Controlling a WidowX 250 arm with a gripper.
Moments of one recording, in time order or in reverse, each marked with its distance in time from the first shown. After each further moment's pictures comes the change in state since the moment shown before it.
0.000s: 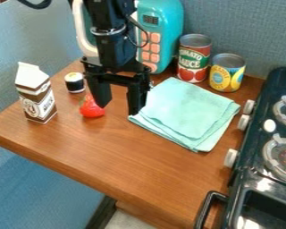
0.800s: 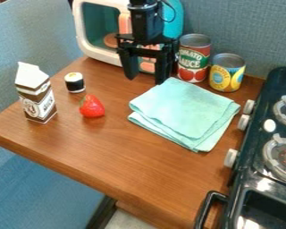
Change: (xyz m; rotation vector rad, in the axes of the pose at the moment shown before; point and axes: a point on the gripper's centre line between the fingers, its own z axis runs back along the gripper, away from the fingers) arm 0.085 -0.003 -0.002 -0.016 0.053 -0.032
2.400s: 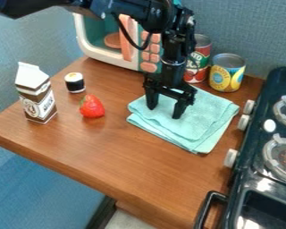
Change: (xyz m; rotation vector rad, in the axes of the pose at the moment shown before) arm 0.045 -0.002 -0.098 0.189 -0.006 -0.007
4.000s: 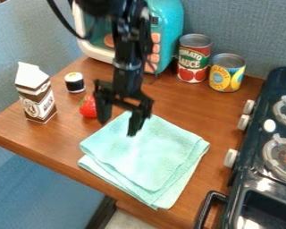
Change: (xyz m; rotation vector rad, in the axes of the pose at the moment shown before) arm -0.100 0.035 0.041 0.020 0.077 0.056
